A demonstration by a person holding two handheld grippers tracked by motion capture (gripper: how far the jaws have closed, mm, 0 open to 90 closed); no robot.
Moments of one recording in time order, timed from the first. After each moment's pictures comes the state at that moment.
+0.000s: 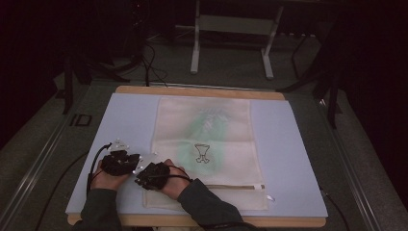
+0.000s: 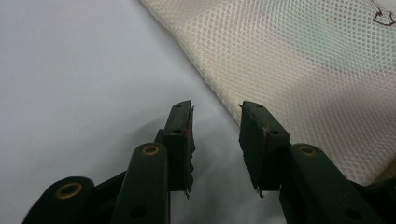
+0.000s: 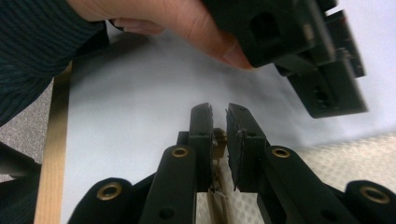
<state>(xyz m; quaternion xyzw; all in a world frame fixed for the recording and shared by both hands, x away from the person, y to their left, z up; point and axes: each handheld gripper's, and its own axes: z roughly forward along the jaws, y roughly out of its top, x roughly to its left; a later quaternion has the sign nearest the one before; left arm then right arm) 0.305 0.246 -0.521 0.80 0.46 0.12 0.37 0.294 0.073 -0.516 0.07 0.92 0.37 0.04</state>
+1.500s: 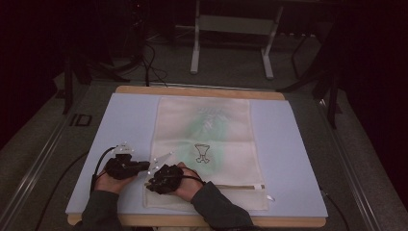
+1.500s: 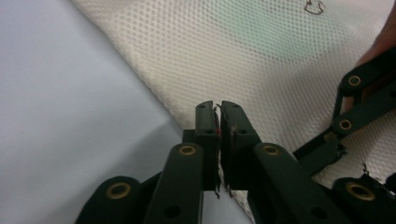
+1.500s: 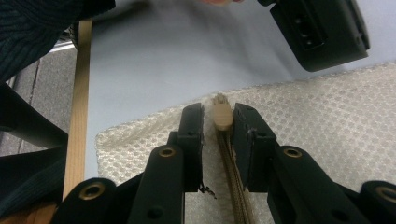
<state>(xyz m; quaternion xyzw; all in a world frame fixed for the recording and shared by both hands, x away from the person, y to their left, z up) 0.298 0.232 -0.520 0.82 0.41 0.06 0.40 0.298 0.037 -0.528 0.09 0.93 0.36 -0.02</state>
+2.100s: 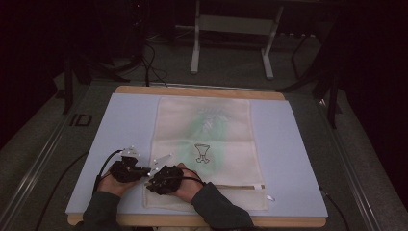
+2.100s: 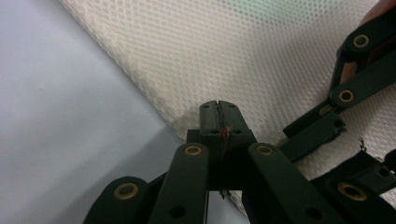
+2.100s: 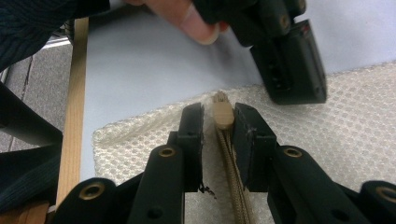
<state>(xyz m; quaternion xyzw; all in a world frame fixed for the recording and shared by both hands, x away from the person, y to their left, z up) 0.298 0.221 -0.529 0.84 0.40 0.02 0.36 0.295 0.037 -0.529 0.09 0.93 0.36 -0.01</state>
